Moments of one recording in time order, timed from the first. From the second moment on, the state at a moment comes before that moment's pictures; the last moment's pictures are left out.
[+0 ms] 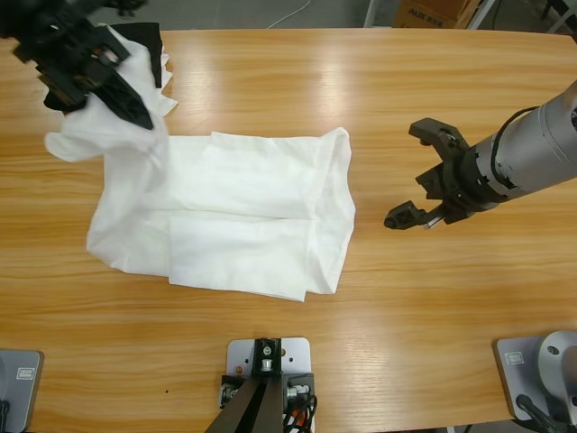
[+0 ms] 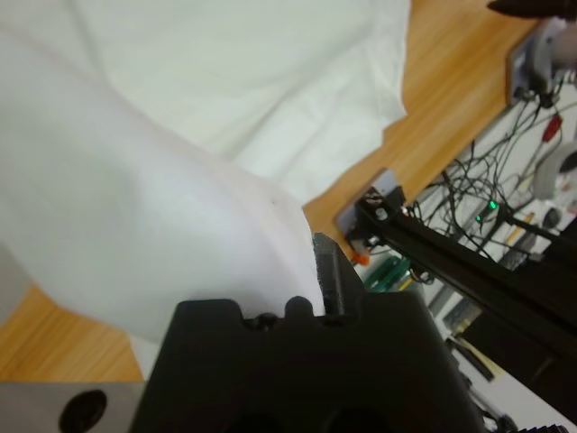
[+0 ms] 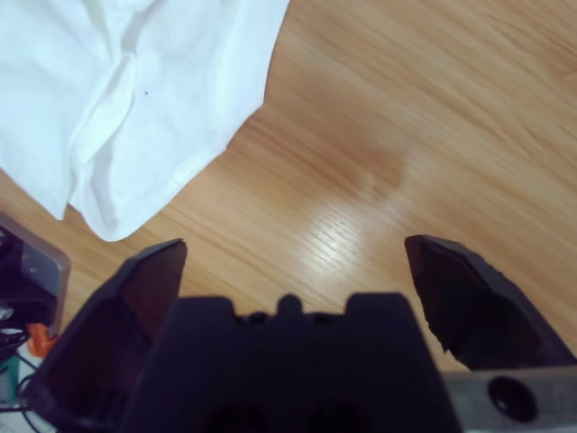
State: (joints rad) arm 0 -0.48 2.02 -1.98 1.51 -0.50 0.03; arm 1 0.59 1.61 -0.84 0.53 0.19 0.22
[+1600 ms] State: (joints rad) arm 0 -0.69 1.85 -1.27 0.91 -0.23 0.06; arm 1 0.81 1.77 -1.13 0.47 -0.06 0.20
